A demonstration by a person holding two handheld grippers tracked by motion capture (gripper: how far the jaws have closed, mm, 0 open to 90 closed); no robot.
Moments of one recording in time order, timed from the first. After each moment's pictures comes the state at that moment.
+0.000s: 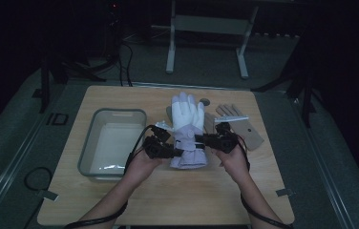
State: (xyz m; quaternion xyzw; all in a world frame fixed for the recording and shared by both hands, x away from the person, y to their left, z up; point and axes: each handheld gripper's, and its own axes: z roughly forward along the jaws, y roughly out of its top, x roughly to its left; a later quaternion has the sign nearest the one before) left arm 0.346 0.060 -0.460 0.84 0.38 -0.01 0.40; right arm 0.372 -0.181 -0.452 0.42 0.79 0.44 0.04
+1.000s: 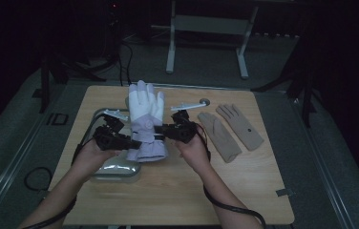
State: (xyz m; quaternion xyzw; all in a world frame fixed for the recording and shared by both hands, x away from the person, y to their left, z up) left arm 0.334 0.187 -0.413 0.84 0.40 0.01 0.36; right arm 0.376 -0.060 -0.421 0.38 0.80 0.46 0.01
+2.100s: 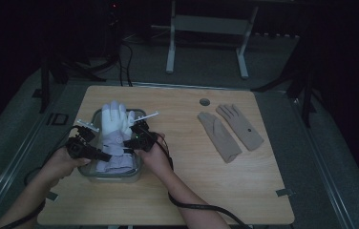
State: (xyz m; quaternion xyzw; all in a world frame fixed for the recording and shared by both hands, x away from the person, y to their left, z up) left arm 0.342 0.269 -0.485 0.85 0.44 -0.06 0.29; right arm 0.384 0.054 -0.491 0.41 0.83 0.37 -0.03
